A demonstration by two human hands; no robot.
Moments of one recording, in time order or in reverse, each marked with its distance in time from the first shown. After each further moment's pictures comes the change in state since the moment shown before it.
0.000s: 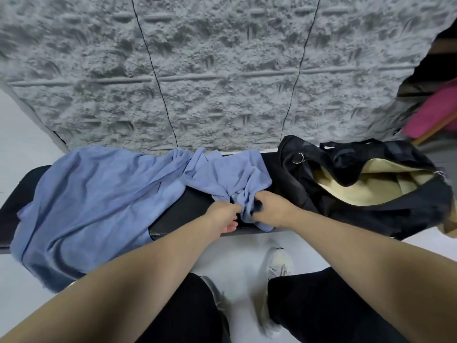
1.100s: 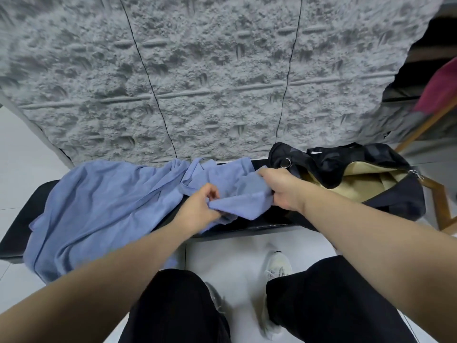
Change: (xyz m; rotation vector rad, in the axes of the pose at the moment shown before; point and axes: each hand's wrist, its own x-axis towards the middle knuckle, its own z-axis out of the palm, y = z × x) left_hand -0.038 0.008 -0.047 0.514 0.097 0.718; right_hand -0.023 -0.032 -0.063 1.269 0.216 0.380
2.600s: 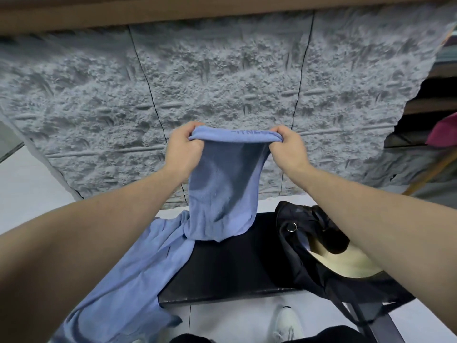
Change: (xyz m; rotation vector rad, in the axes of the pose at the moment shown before) left_hand 0.116 0.178 -0.161 -0.145 0.492 0.255; right_hand -0.003 -0.197 0.003 -0.362 0.211 -0.806
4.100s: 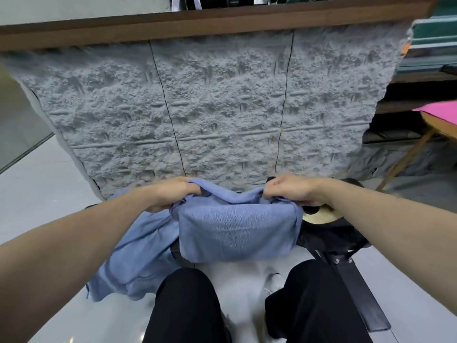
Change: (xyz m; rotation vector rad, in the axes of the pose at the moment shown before) left_hand -0.178 0.022 -0.077 0.196 -0.733 -0.481; right_hand -0.180 -0.005 -0.079 -0.281 -0.861 0.293
